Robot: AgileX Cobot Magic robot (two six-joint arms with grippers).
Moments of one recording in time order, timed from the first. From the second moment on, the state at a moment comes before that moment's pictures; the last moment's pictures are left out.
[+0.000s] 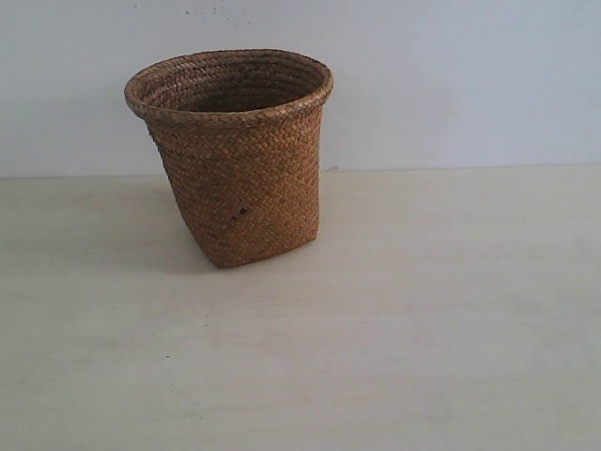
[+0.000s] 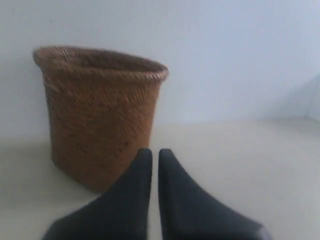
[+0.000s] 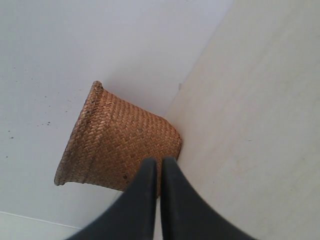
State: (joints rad) left arm -0.17 0.20 -0.11 -1.70 0.33 1.54; right arm 0.24 0.06 0.00 -0.01 0.15 1.16
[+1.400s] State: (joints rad) left arm -0.05 0.00 0.00 -0.14 0.29 0.11; right arm 0.24 0.05 0.00 -0.01 0.13 1.16
